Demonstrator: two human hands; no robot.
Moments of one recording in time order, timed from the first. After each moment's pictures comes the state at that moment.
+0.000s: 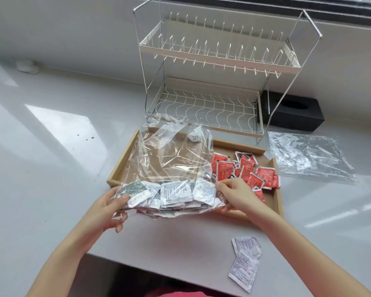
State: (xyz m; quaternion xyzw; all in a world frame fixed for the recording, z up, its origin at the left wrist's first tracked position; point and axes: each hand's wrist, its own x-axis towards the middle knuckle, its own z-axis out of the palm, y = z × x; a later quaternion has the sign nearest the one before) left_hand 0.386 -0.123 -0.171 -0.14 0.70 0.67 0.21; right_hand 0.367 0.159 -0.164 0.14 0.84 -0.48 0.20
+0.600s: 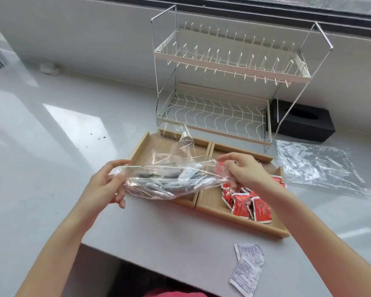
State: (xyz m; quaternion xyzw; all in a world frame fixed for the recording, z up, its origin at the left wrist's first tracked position) left_hand 0.376 -0.117 -0.124 -0.11 0.78 0.62 0.07; right_hand 0.341 0.157 -0.110 0.07 0.84 -0.52 0.15
